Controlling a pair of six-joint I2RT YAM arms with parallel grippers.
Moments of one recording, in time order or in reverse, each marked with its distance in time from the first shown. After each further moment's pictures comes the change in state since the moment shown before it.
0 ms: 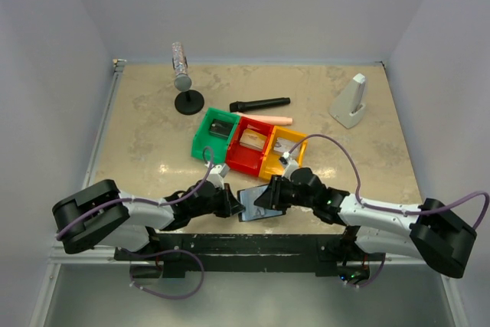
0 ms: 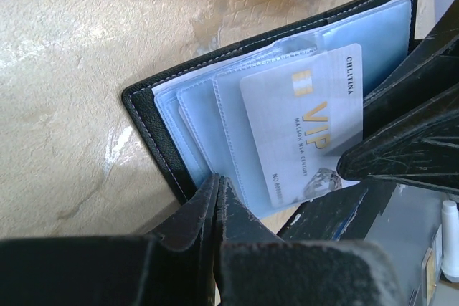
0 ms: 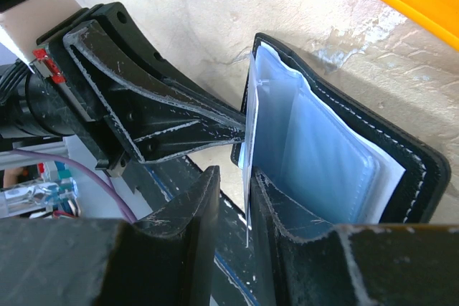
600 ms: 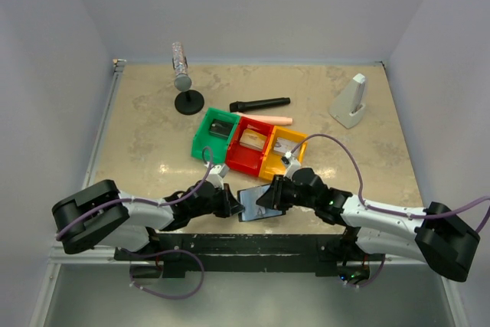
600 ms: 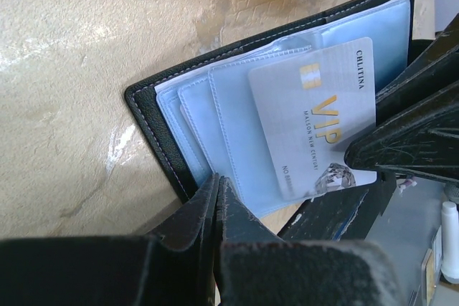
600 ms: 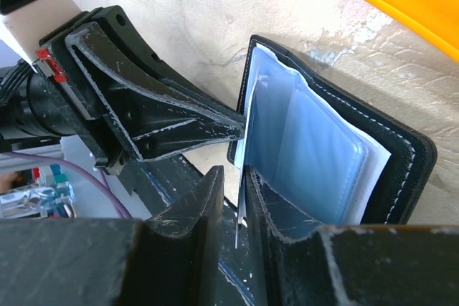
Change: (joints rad) left arm 0.000 -0.002 -0.005 0.003 -0.005 -0.006; right arm 0.000 -0.047 0.000 -0.047 0.022 -0.008
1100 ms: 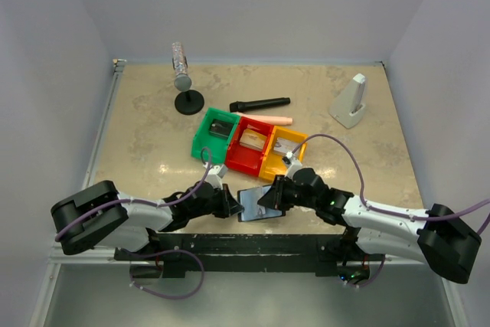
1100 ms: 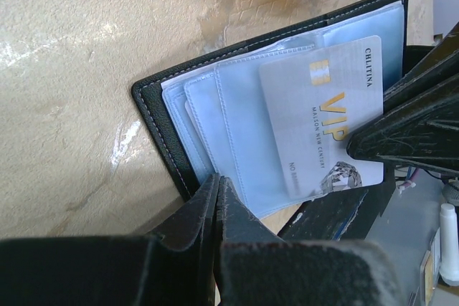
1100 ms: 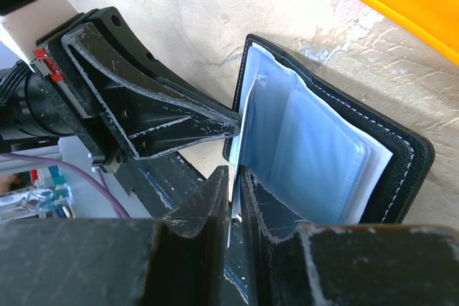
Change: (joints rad) left arm 0.000 -0.011 -0.015 0.009 -0.007 -0.008; right arm -0.003 -0.020 0.000 -0.028 0.007 0.000
